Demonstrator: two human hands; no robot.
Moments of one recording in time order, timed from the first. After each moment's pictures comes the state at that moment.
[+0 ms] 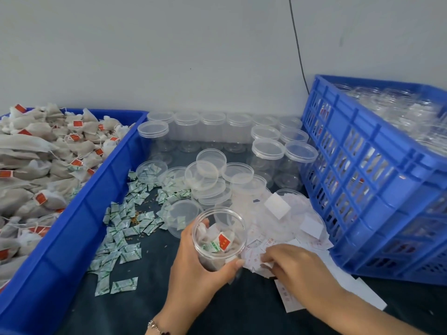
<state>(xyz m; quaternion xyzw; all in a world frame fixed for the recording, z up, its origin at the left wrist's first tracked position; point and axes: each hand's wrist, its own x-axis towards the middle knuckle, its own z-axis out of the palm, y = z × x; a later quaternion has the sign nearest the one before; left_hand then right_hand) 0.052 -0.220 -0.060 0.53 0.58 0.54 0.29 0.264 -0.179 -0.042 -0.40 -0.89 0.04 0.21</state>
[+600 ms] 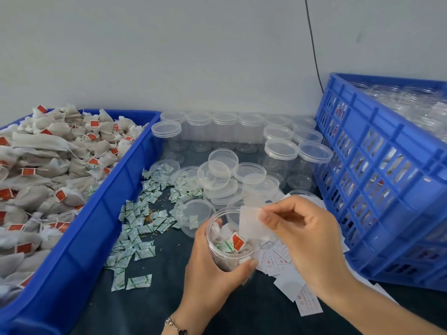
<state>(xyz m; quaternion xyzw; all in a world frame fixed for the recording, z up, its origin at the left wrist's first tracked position) 0.055 -0.218 -0.064 0.52 0.57 0.56 0.29 0.202 -0.190 0.043 -0.37 -0.65 0.37 0.55</state>
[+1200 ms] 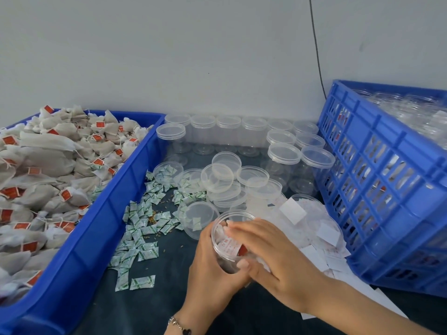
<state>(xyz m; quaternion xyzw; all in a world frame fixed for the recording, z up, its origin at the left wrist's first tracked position) 0.054 -0.221 -0.056 0.53 0.55 0.57 0.29 0.200 -0.182 0.007 -0.26 -0.92 0.14 0.27</state>
